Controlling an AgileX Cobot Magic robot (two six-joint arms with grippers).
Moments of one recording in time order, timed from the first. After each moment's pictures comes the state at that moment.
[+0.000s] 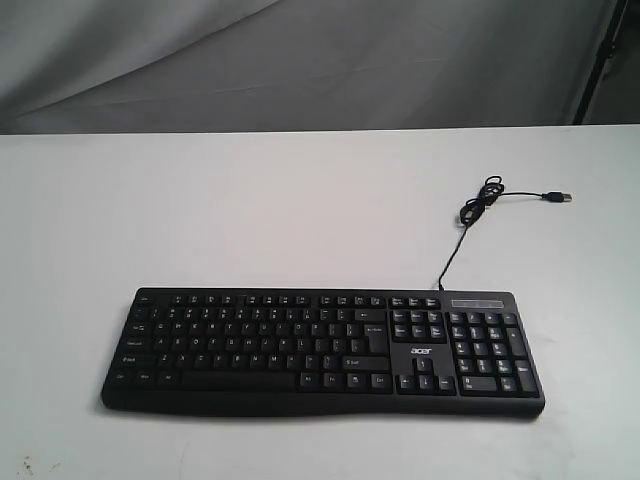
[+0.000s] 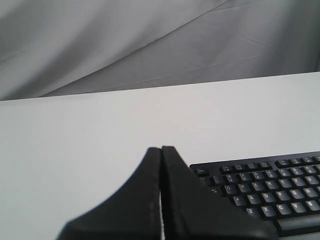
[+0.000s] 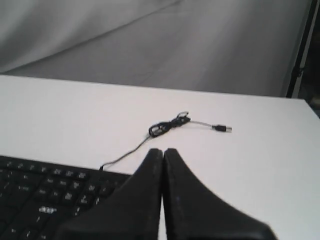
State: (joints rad) left arm -0.17 0.00 0.00 0.04 0.26 -0.02; right arm 0.15 0.01 0.00 -0.03 0.22 0.01
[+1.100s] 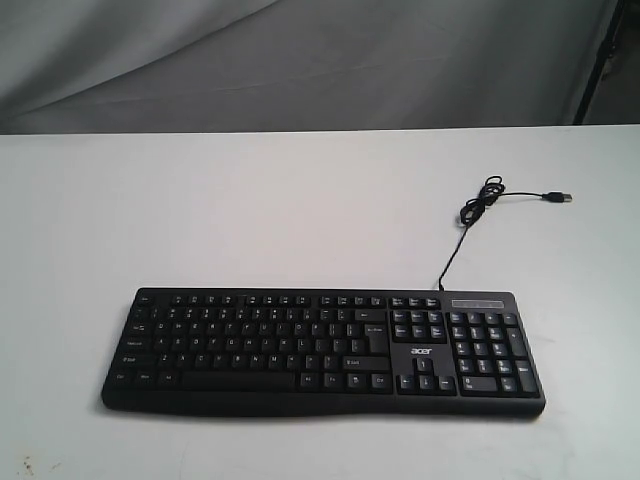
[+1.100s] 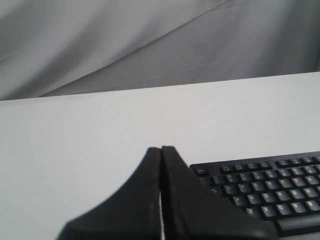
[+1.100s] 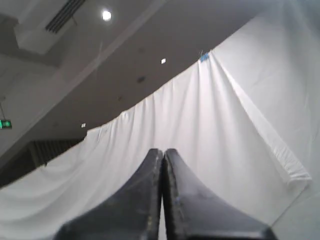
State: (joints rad) left arm -0.17 0.00 0.00 0.04 0.26 -0.02; right arm 0.15 0.01 -0.12 -0.22 -0.41 0.81
